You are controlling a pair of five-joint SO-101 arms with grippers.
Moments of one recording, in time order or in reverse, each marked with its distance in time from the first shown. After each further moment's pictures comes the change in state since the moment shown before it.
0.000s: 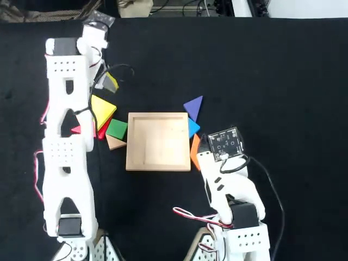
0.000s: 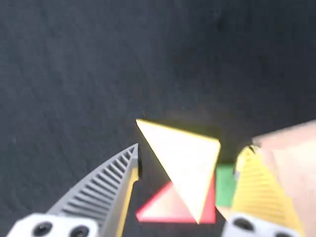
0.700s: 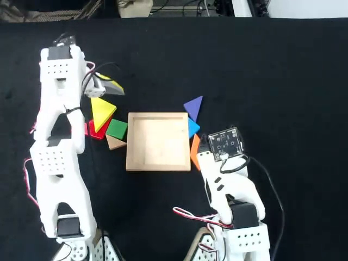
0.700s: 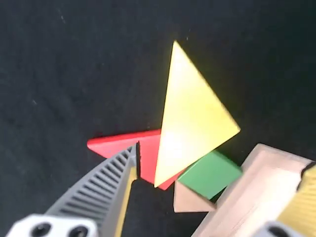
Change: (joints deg) left arm -3.2 -8.9 28.4 -3.3 37.9; right arm 0.0 0.0 0.0 0.0 0.0
